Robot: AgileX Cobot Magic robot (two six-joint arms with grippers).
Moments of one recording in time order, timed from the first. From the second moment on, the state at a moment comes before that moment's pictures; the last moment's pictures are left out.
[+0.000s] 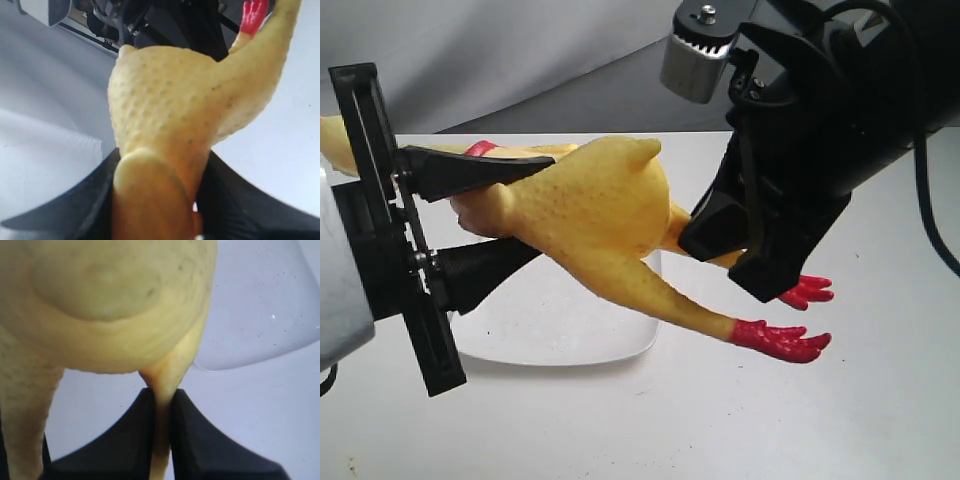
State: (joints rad) left arm -0.33 1.07 -0.51 1.15 -0.67 0.02; right arm 0.62 1.40 -1.31 0.37 1.13 -0.69
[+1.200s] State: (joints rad) left arm -0.33 1.07 -0.51 1.15 -0.67 -0.03; right arm 0.62 1.40 -1.31 0.38 1.13 -0.69
